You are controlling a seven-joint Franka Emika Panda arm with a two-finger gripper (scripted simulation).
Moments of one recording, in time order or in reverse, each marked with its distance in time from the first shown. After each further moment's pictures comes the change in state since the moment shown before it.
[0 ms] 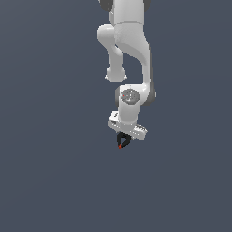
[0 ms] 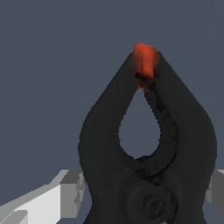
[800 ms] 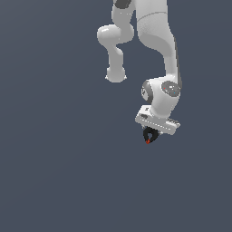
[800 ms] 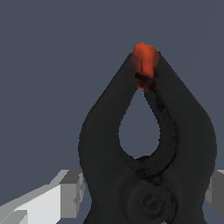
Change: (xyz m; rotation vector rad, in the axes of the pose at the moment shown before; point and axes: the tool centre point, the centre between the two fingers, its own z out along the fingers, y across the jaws) arm -0.076 -0.124 -0.025 0.000 0.000 -0.003
